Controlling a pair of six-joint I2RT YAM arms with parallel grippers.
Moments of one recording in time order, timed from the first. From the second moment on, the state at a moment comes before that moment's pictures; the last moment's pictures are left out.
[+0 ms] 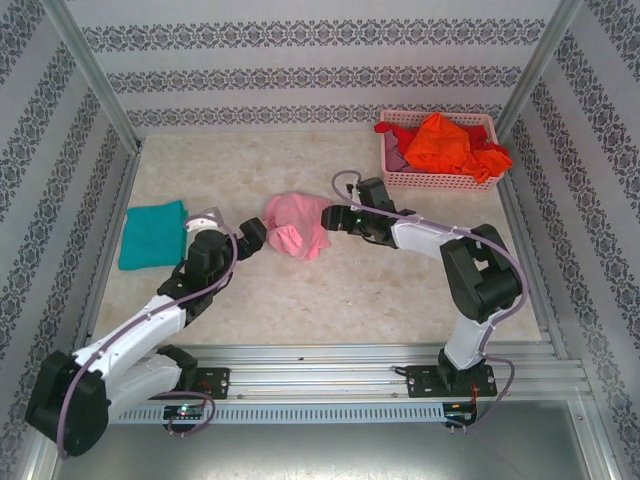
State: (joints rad) left arm -0.43 0.96 0.48 0.07 -0.21 -0.83; right arm 0.46 1.82 1.05 -0.01 -0.29 0.56
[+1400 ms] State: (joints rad) left arm -0.51 1.65 0.62 0.53 -0.03 -1.53; right arm 0.47 1.97 1.13 0.03 -0.40 0.66
